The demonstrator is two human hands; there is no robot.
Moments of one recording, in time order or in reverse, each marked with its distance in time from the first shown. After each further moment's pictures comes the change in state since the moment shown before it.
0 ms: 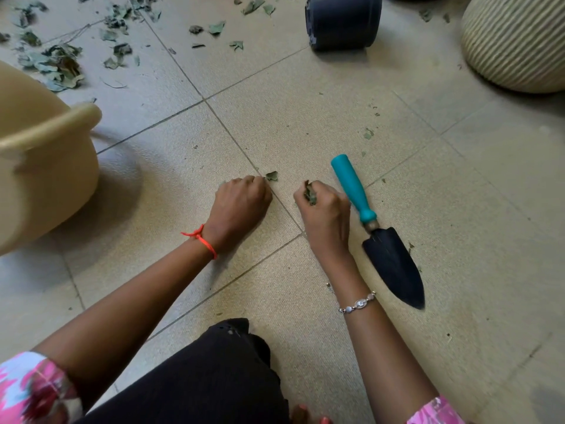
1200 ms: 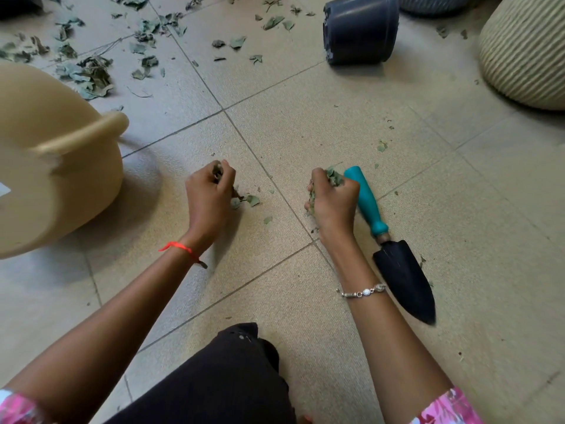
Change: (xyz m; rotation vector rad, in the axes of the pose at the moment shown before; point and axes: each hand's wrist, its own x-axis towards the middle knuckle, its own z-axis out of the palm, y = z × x) left_hand -0.003 -0.020 -0.041 -0.677 0.306 -0.709; right_hand 0.035 -0.032 -0.005 0.811 -0.078 0.734
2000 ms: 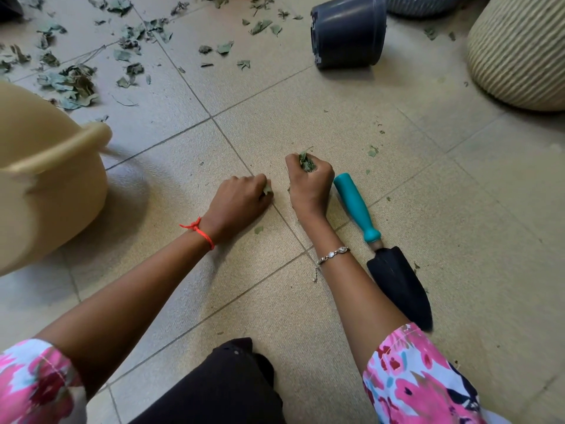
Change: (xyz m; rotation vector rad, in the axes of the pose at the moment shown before) left_hand 0.018 0.000 0.038 0.594 -0.404 0.609; right_hand 0.038 0.008 0.027 -0.269 0.056 -0.232
